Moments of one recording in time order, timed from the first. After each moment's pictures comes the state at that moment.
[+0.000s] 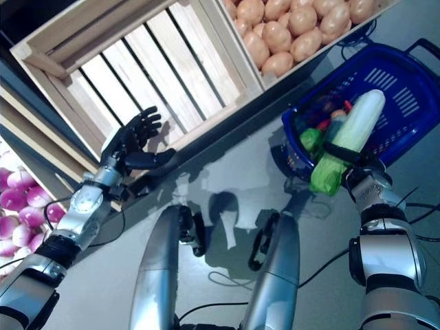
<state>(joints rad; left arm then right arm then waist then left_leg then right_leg) -0.55 0.63 -0.41 0.51 -0.64 -0.40 -0.05 -0.94 -0.76 0.07 1.25 0.92 0.15 -0.07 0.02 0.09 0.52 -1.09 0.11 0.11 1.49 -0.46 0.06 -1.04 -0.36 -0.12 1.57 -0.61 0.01</state>
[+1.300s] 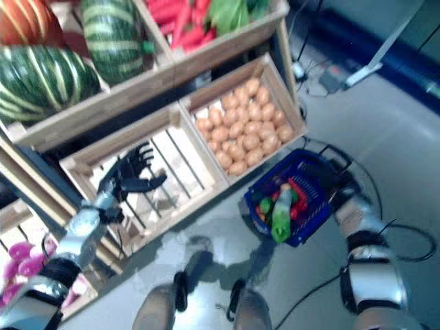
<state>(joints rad) -0.25 0.48 -0.26 0.59 -0.59 -0.31 -0.11 -0.49 -0.53 0.00 0.93 0.91 0.07 -0.01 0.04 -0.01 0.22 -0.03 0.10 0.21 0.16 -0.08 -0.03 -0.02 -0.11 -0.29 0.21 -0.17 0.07</state>
